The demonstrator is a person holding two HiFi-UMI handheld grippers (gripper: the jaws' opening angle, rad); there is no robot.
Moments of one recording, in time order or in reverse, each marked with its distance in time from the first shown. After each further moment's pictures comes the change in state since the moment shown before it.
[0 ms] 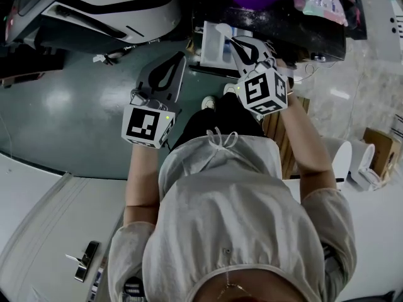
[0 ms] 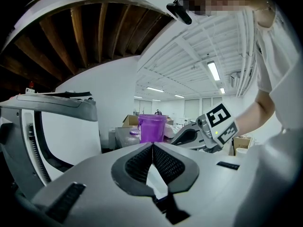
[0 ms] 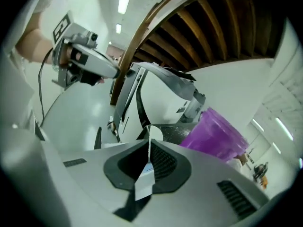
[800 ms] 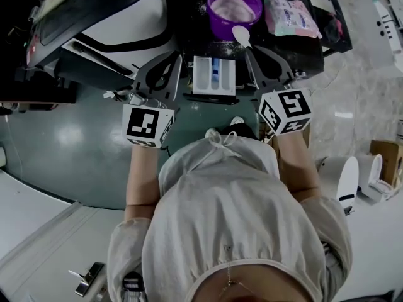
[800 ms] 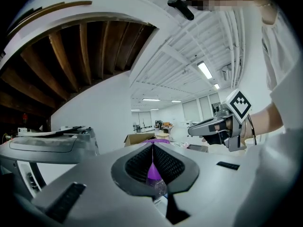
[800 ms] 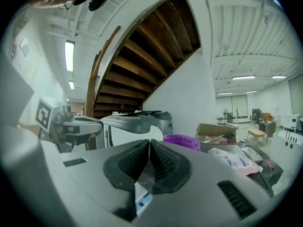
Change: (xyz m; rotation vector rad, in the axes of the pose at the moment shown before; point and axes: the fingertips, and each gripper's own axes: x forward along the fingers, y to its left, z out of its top) left arm 0.022 -0.018 0.120 0.185 -0.131 0.024; right arm -0.137 -0.114 0.052 0.617 -0.410 -0.223
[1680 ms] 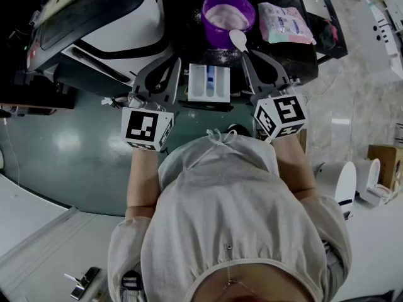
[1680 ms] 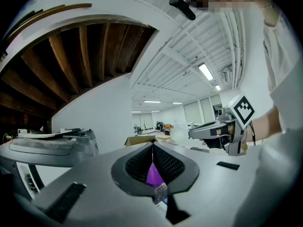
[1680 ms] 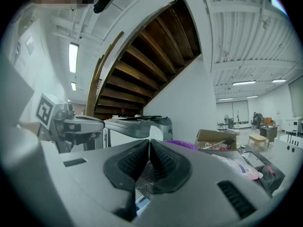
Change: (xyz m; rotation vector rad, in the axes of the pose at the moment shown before) left arm 0.009 -0.007 0.017 -0.004 -0.029 0.014; right arm -0.006 -0.008 0.012 -0.027 -0.071 0.002
